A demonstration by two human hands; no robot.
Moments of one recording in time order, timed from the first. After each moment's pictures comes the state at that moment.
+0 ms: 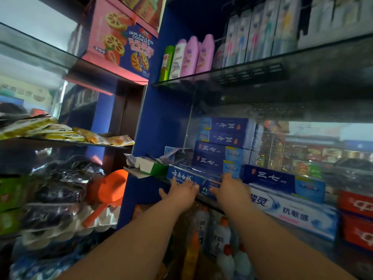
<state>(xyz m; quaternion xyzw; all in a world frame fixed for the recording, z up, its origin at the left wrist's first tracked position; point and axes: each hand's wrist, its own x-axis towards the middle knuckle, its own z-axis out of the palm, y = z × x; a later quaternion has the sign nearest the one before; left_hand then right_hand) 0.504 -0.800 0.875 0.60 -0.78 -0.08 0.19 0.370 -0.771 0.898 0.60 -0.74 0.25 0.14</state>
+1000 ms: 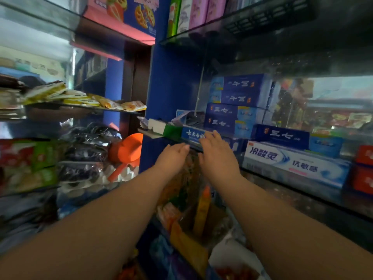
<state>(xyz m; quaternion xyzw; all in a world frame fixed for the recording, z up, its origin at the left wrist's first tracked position) 0.546 -0.756 0.840 0.55 -0.69 -0.18 0.44 0.413 -0.737 0.858 0.76 -0.54 0.27 0.24</state>
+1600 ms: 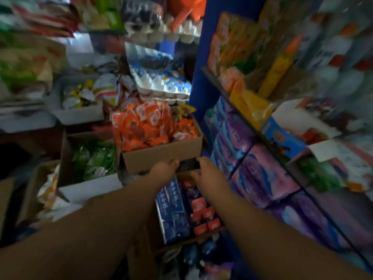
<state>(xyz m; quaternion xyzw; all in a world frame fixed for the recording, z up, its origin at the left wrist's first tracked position) 0.601 -0.571 0.460 0.77 -0.41 -0.42 0.25 0.455 -0.595 0.476 0.80 -0.55 0.05 -0.25</state>
